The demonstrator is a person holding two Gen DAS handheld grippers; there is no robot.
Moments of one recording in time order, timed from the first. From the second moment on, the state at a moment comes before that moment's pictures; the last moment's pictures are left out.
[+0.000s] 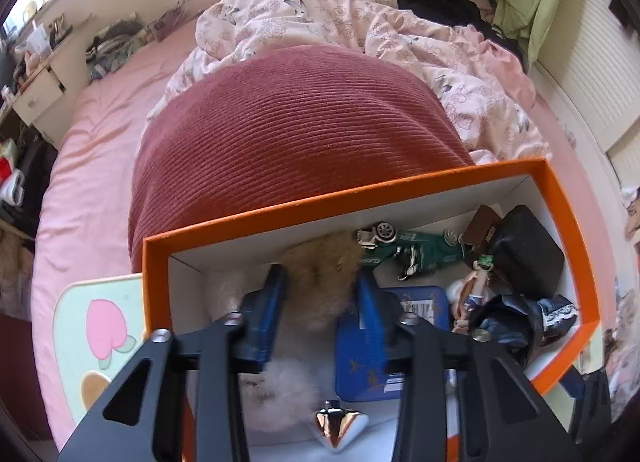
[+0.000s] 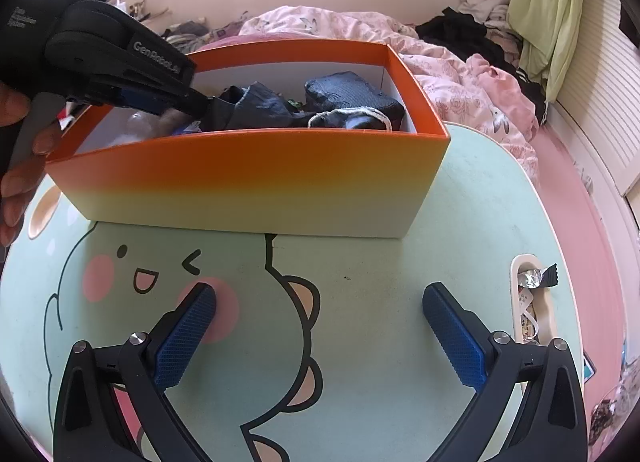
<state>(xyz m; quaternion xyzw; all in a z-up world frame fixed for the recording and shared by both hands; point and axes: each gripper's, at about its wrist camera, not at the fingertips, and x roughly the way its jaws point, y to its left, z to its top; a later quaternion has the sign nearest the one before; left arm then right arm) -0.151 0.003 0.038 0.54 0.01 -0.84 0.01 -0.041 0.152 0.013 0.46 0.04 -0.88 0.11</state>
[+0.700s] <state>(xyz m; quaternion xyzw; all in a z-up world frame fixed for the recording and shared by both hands) -0.013 0.008 0.102 0.39 0.08 -0.89 -0.21 -0.040 0.152 0.013 0.46 0.04 -0.88 0.11</state>
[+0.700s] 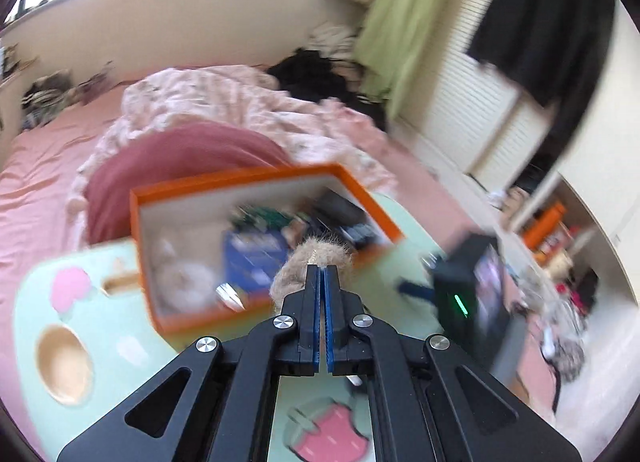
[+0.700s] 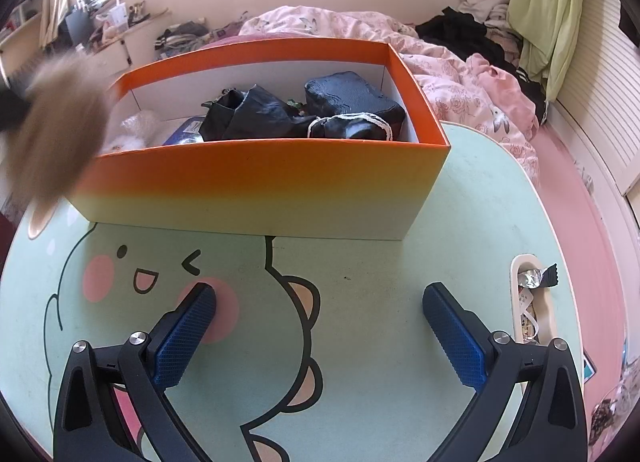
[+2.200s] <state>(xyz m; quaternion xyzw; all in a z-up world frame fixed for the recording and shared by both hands) 0.026 0.014 -0.004 0.44 0.00 -0.89 -0.07 -0.021 0.186 0.072 0.39 -0.10 -0.88 0.25</state>
